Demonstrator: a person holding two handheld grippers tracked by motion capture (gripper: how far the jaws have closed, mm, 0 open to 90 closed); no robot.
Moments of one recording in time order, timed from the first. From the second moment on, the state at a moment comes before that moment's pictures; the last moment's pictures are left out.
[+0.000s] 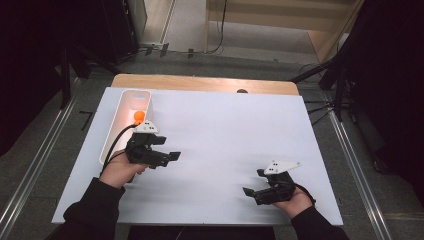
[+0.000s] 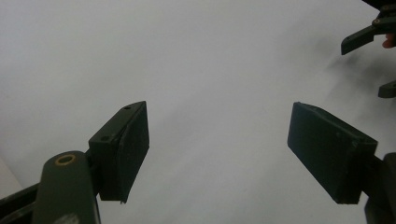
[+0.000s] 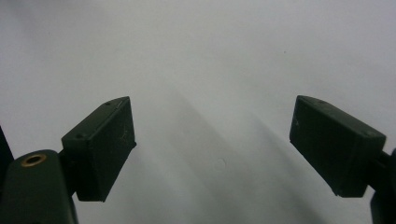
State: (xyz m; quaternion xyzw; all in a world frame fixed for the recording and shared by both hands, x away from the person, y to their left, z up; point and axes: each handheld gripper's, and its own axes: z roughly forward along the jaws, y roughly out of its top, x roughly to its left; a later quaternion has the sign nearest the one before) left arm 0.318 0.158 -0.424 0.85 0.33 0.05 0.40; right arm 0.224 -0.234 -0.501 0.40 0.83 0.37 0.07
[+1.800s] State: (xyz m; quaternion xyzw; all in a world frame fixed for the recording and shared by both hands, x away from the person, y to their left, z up) left arm 0.271 0.173 -0.466 0.88 0.28 0.04 0.39; right arm 0.223 -0.234 -0.501 0.40 0.84 0.37 0.08
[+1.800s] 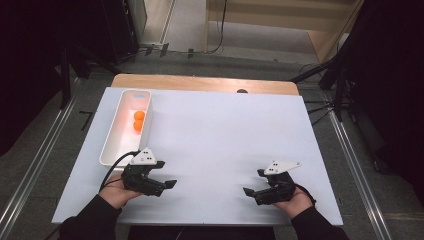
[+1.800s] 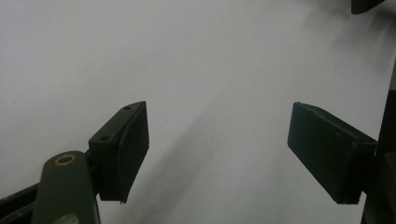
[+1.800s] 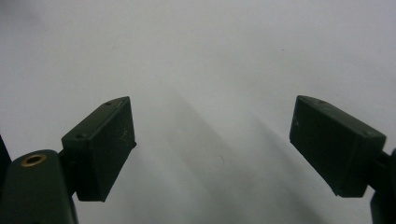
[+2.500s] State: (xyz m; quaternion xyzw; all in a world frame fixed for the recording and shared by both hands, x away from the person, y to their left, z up) left arm 0.264 0.182 -0.477 0.89 0.27 0.02 0.36; right arm 0.221 -0.237 -0.501 0.40 0.83 0.37 0.08
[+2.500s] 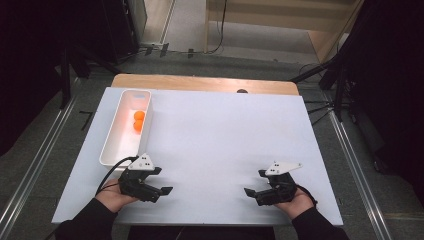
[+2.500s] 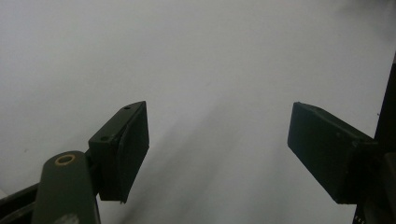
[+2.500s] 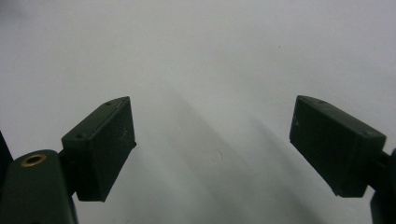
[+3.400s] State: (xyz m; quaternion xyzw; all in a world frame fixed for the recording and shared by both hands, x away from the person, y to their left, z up) left arm 0.264 0.180 -0.479 0.89 0.27 0.02 0.36; right arm 0.221 -0.236 -0.502 0.40 0.84 0.37 0.08
